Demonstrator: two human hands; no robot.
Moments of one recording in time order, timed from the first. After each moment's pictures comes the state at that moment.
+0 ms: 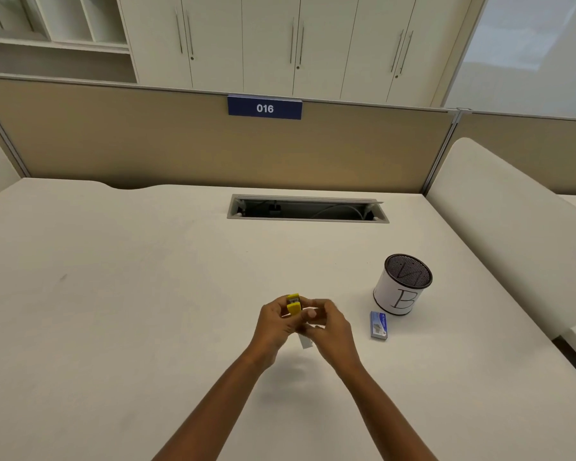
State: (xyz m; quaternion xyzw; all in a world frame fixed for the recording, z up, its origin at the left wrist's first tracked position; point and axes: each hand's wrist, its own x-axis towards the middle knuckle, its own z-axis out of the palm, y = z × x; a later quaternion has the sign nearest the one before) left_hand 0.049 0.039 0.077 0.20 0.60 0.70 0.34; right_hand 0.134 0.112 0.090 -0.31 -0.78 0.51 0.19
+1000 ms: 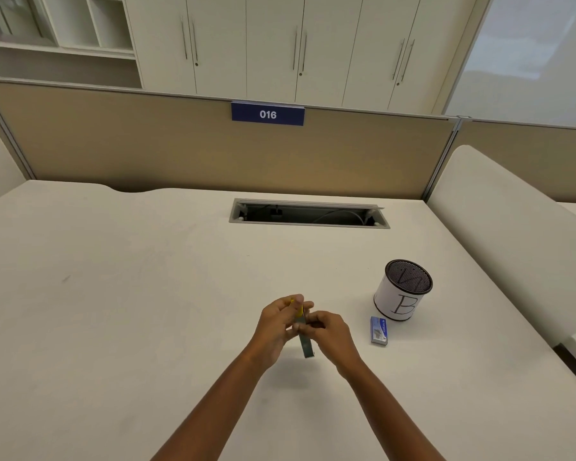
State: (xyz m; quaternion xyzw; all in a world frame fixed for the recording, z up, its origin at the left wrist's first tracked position) left_hand 0.045 0.044 0.080 0.12 0.54 0.73 0.40; right_hand 0.128 0.118 0.094 -0.34 -0.77 0.53 0.11
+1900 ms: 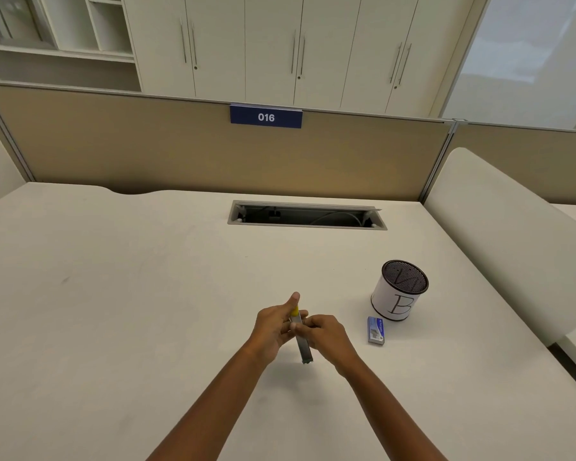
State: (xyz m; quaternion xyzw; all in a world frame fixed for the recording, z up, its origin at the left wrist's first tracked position) left_hand 0.044 0.049 0.084 0.02 0.57 0.71 0.42; right_hand 0.129 0.120 0.095 -0.34 -0.78 0.53 0.05
